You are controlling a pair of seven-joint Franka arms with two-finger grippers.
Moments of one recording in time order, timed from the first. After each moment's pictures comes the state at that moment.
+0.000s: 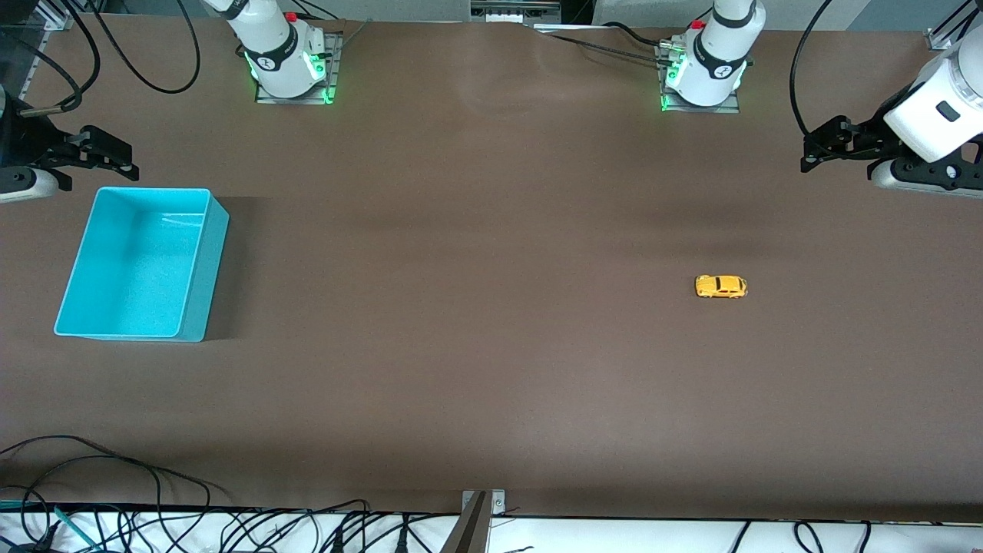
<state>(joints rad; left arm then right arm) 0.04 -0.03 -0.10 -1.61 -0.04 1.47 0.02 0.06 0.01 -0.08 -1.61 0.01 1.54 -0.19</state>
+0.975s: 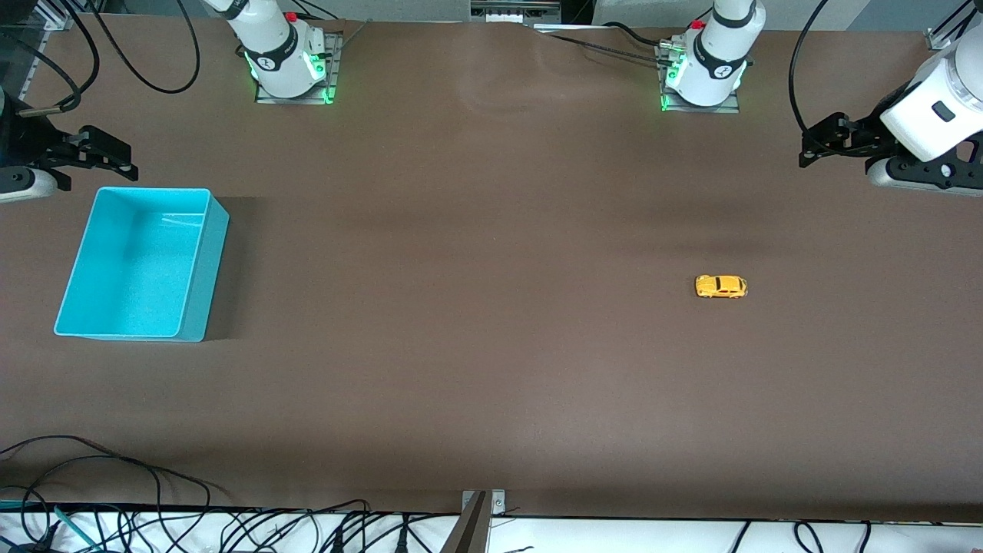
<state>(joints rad) 0.04 -0.03 -0.10 -1.61 -0.04 1.43 0.02 0.06 0.01 -0.08 -1.61 0.01 1.54 -0.19</state>
